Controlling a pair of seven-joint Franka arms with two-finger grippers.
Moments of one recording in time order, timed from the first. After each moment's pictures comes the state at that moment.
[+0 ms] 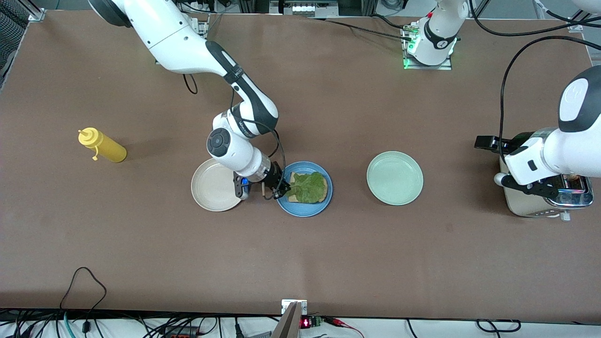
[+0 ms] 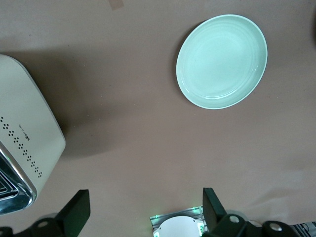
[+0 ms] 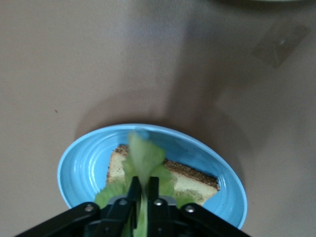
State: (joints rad) left arm 0.33 0.44 -0.47 -1.33 0.14 1.34 0.10; right arm 0.49 0.80 0.15 -1.56 0.38 2.63 1.59
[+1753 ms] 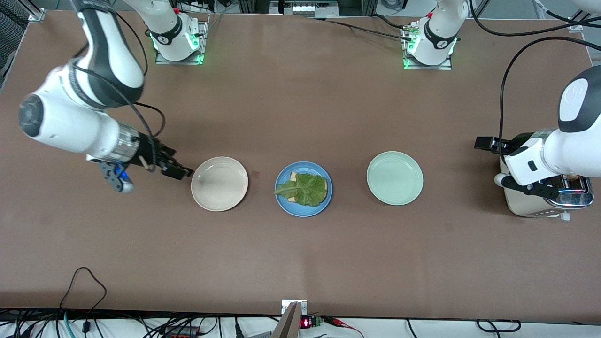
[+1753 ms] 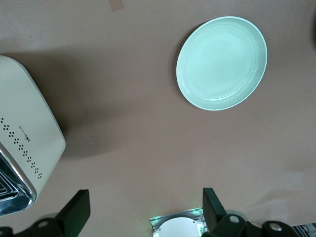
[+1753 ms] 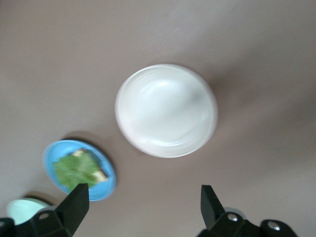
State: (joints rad) left arm 0.33 0.45 -0.47 -1.33 0.14 1.35 0.09; right arm 0.05 0.24 0.12 -1.77 0.32 1.95 0.69
